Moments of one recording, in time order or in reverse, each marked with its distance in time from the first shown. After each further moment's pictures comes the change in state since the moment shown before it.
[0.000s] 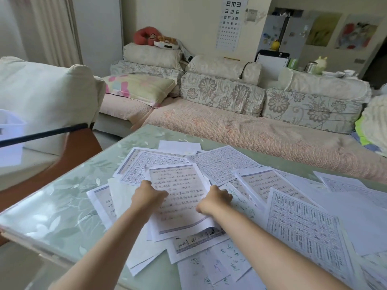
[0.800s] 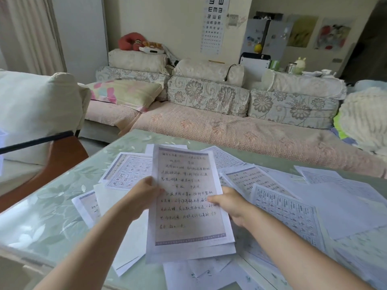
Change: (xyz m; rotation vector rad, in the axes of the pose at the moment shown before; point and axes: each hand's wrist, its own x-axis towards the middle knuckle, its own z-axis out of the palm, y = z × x) left_hand -0.021 0.032 0.000 -0.232 -0.290 0.086; right_hand -0.015 0.085 -0.048 0.831 -0.256 -0.175
